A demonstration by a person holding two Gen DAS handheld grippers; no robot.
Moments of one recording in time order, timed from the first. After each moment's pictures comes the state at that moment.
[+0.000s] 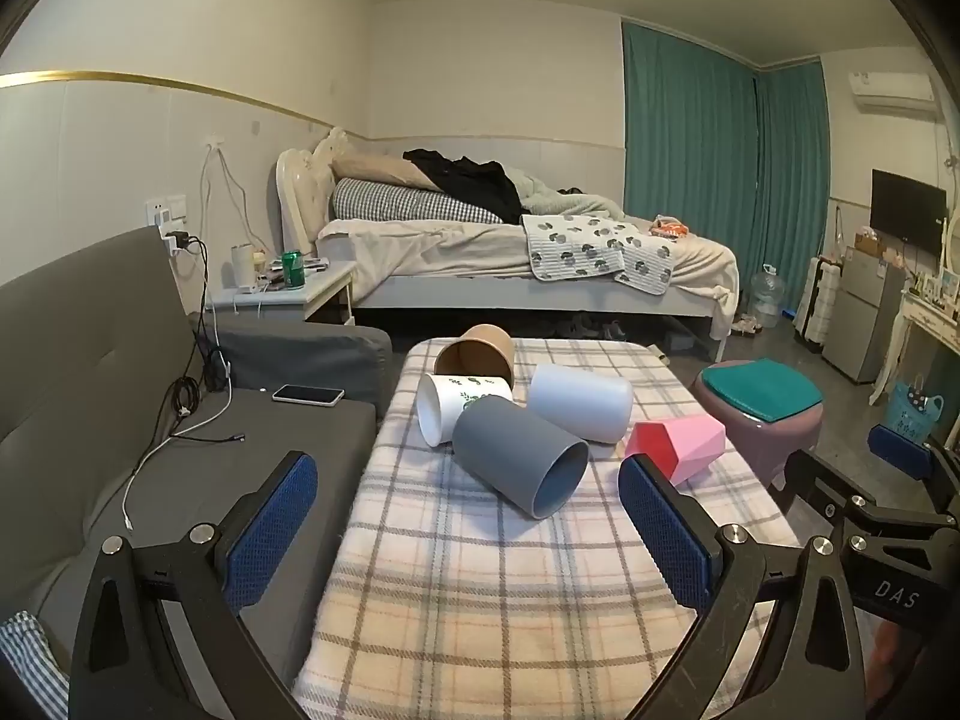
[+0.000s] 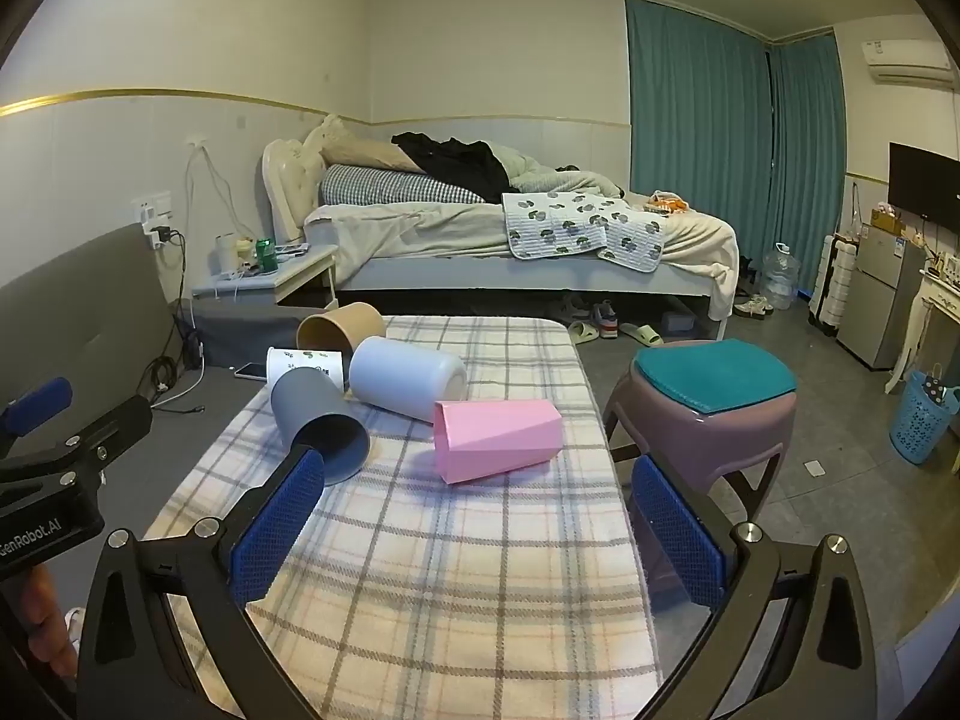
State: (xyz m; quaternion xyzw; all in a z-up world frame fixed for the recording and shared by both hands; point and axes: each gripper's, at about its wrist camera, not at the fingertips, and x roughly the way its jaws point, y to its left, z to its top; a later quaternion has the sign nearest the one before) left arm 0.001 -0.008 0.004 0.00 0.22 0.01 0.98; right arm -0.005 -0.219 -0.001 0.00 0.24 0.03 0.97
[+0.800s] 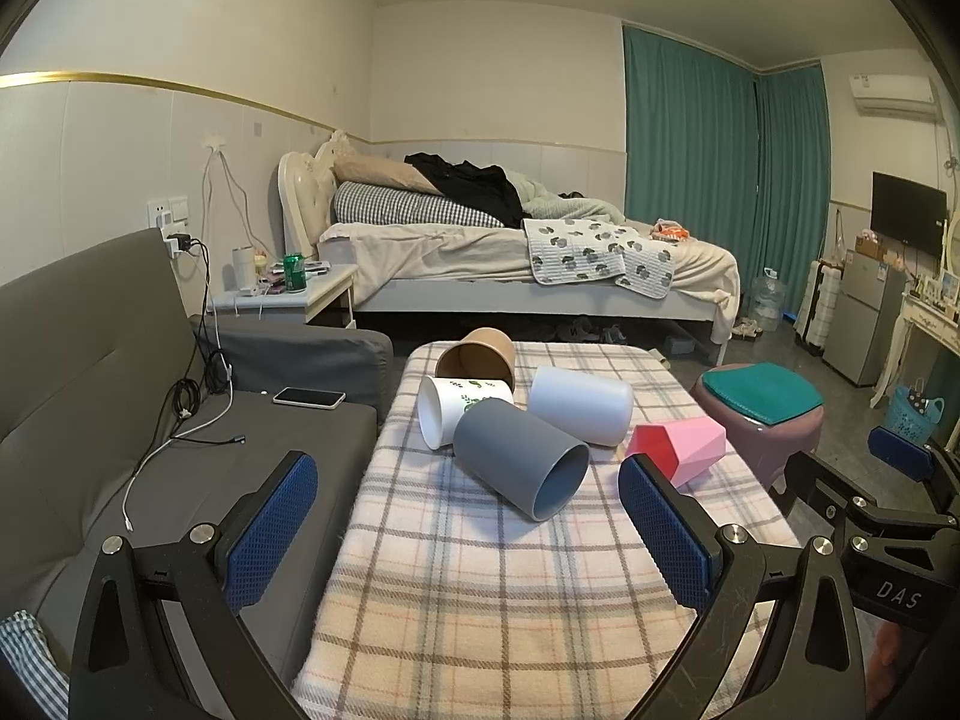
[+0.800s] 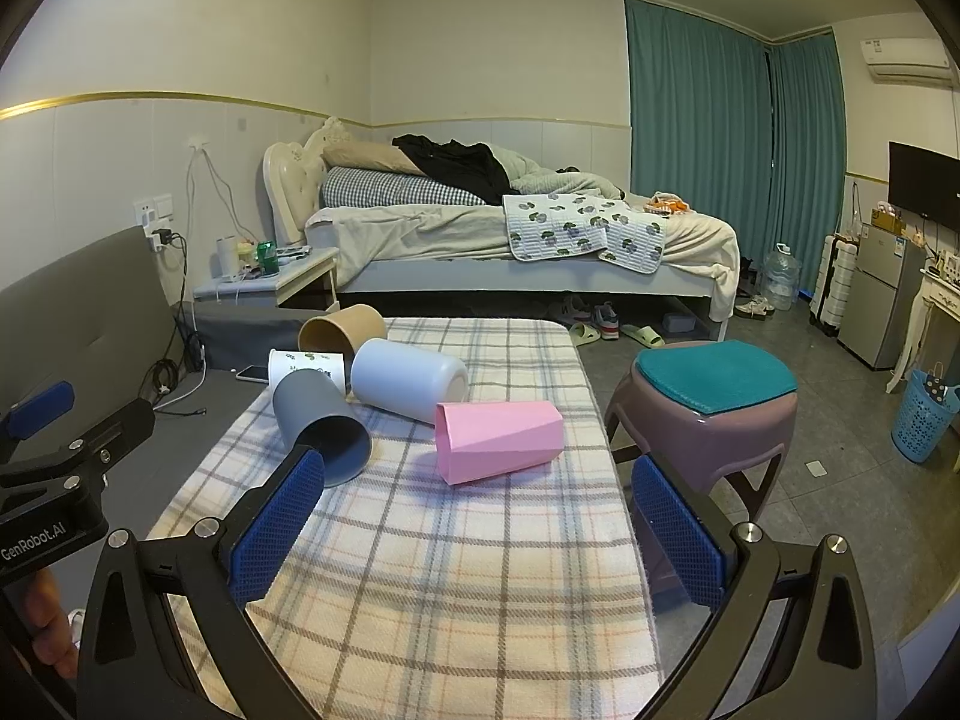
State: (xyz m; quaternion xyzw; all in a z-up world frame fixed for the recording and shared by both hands) left arm 0.001 -0.001 0.001 -0.01 0.22 0.01 0.98; right arm -0.006 -0.219 -0.002 0.00 0.24 0.03 0.97
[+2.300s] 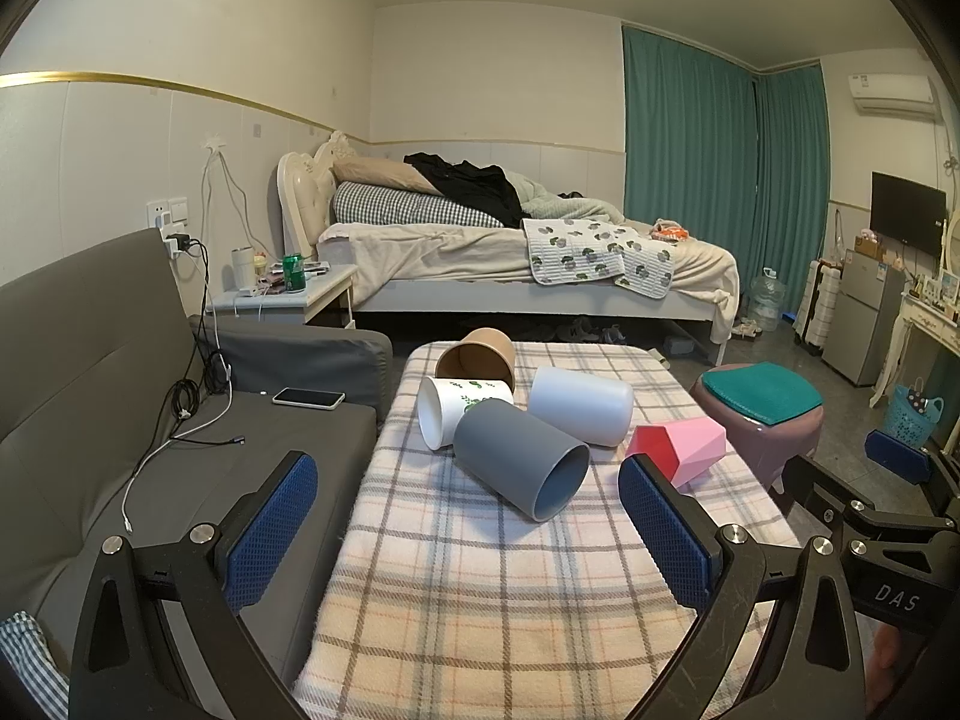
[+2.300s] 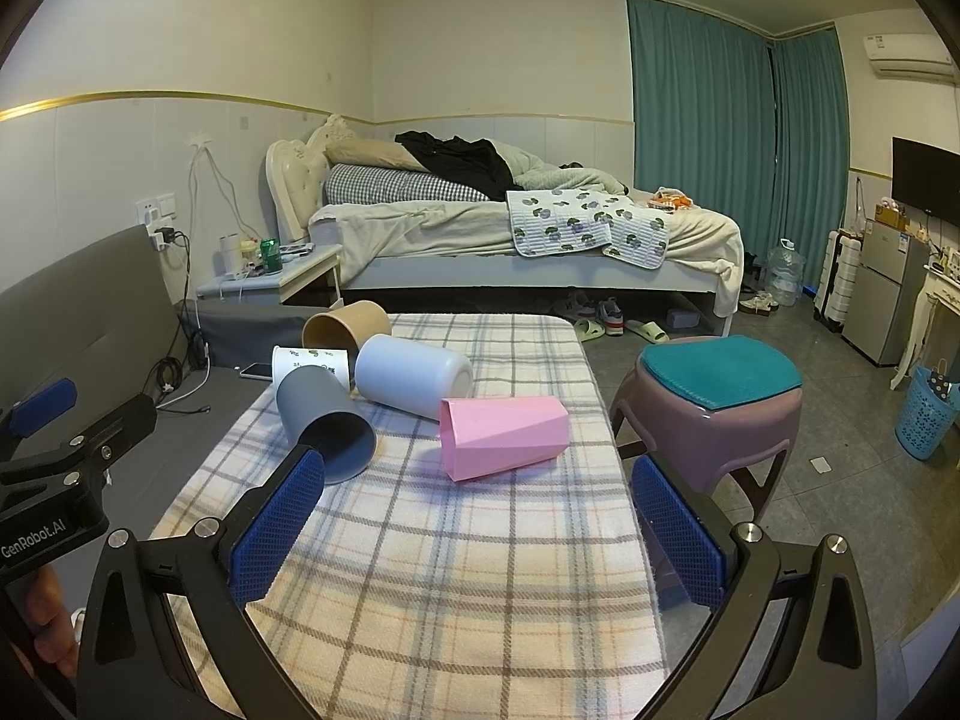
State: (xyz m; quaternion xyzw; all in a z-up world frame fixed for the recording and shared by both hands) left arm 0.000 -0.002 0.000 -0.01 0.22 0.01 0.98; right arm -0.006 -0.218 -0.003 0.00 0.24 0.03 0.97
